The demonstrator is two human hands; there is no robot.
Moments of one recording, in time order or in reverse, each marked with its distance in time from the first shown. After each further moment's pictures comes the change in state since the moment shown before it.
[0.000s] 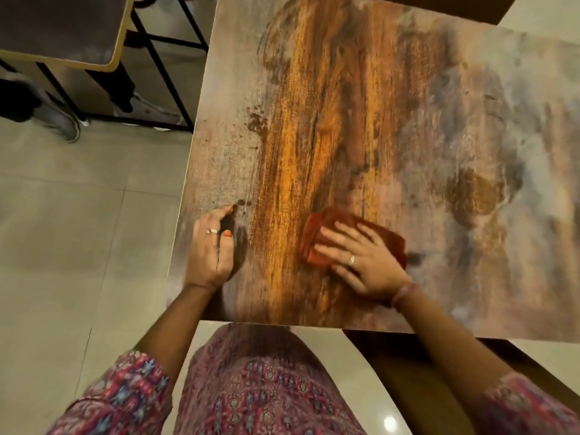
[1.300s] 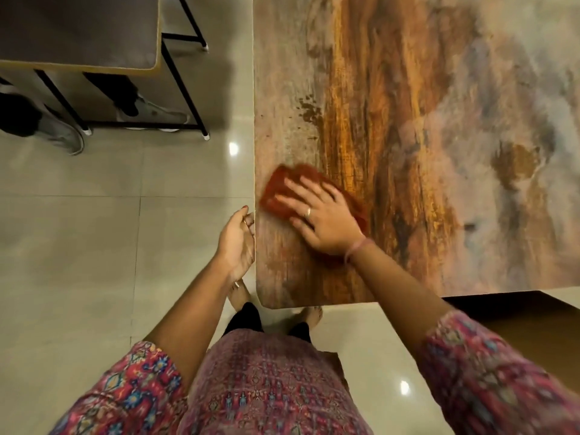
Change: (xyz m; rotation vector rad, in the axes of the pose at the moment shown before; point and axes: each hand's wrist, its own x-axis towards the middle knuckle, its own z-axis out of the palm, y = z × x) left_hand 0.032 -0.066 -0.063 -1.209 -0.331 -1.083; right_hand 0.167 -0.129 0.019 0.027 0.030 0.246
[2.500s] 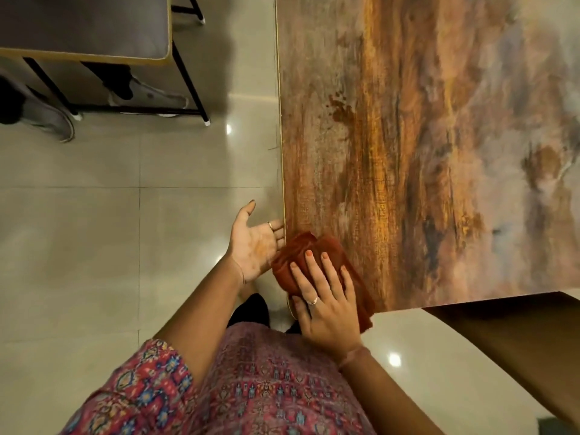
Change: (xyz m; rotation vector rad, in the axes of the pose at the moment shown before) left_hand 0.023 0.029 -0.035 -0.149 -0.340 -0.345; right_hand -0.073 -0.134 0.061 -0.028 0.140 0.328
